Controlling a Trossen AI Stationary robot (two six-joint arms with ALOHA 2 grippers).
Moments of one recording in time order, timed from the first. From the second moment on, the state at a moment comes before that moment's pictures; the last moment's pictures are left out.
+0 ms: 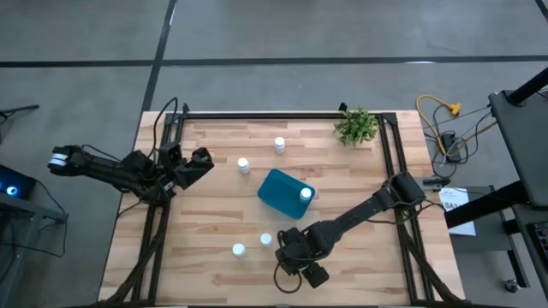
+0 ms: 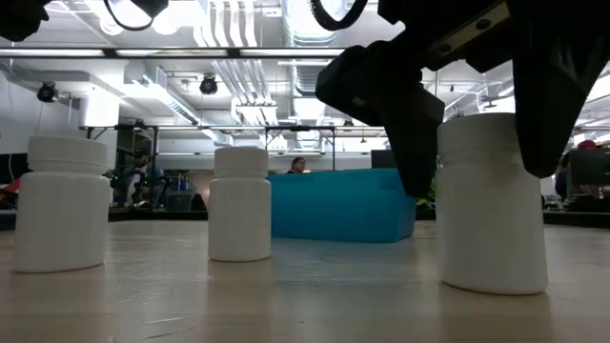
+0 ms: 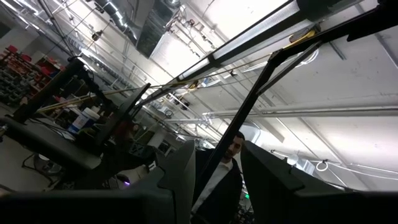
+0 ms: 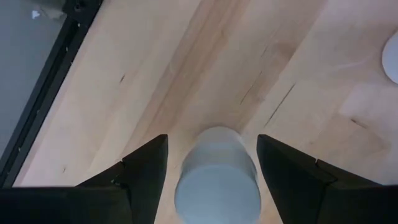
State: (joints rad) left arm -0.17 0.67 0.38 0.91 -0.08 -0.65; right arm 0.47 2.11 1.63 -0.80 -0.18 0.00
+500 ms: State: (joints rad) left arm -0.17 0.67 0.38 0.91 -0.07 -0.65; right arm 0.47 2.11 1.63 -0.81 -0.18 0.00
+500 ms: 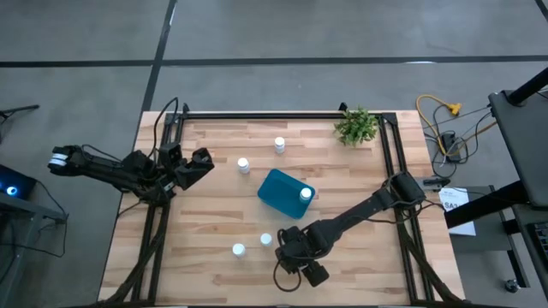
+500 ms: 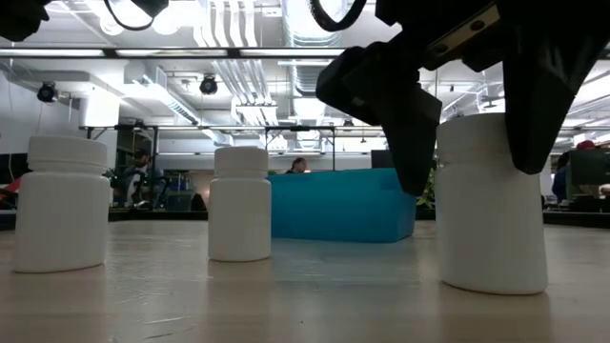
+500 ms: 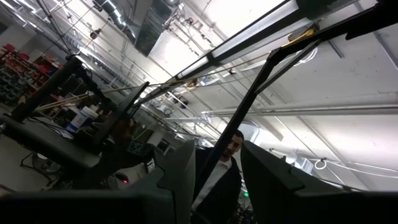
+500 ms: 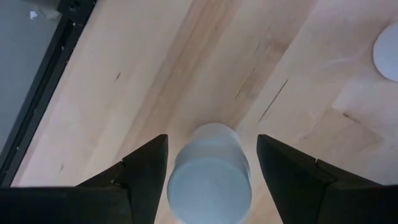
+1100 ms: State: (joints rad) left arm -0.17 0.67 0.38 0.91 -0.06 -0.65; right arm 0.47 2.11 1.63 -0.84 -0.18 0.02
